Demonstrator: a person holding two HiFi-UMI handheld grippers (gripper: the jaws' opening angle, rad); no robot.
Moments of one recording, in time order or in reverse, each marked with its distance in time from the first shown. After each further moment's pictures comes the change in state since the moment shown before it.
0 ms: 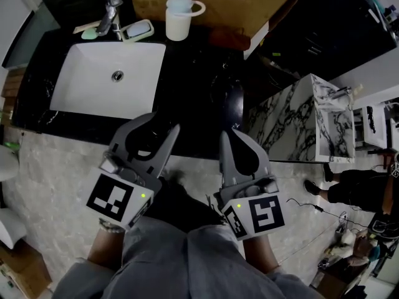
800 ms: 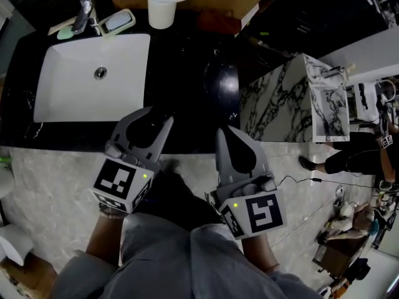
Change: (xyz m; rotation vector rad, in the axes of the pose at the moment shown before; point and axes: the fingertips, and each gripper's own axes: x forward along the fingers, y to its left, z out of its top) left arm 0.038 0.033 -0.074 -0.071 0.118 -0.095; right arm 0.022 0.004 -0.022 0.014 0.114 -0.091
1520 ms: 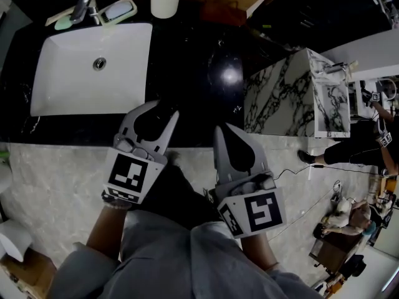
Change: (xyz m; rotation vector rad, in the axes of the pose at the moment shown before) left arm 0.012 -0.001 -0.025 0.053 0.022 0.015; right arm 0.005 0.009 -0.015 0.004 0.025 0.001
